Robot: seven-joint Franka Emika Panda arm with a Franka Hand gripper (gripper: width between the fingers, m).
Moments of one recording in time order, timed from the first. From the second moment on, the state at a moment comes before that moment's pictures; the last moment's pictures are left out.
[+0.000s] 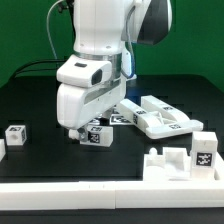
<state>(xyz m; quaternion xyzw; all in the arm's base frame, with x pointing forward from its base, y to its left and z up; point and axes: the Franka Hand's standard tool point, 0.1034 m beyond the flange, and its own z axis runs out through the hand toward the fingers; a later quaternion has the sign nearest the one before) 0.453 -0.047 0.011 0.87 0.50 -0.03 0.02</state>
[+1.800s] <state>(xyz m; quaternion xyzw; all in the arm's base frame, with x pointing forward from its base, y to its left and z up) 0.470 -0.061 0.033 0.97 -0.10 -0.20 -0.04</state>
